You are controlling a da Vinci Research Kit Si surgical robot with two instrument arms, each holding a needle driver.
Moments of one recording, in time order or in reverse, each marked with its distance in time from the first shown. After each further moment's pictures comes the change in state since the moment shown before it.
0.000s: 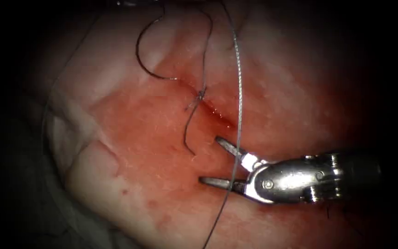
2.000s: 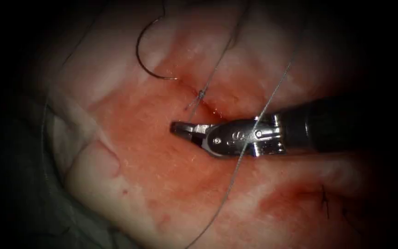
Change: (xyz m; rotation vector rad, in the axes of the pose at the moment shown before) right arm -0.007 0.000 0.012 0.073 0.006 -0.266; left arm -0.021 -0.017 0.018 0.074 -0.166 0.009
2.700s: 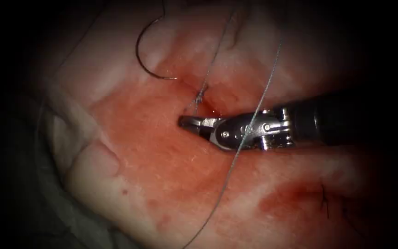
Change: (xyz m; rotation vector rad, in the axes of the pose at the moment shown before) right arm -0.001 0.002 -0.001 0.021 0.001 -0.074; left arm 0.001 0.002 -0.005 -0.039 0.088 -0.045
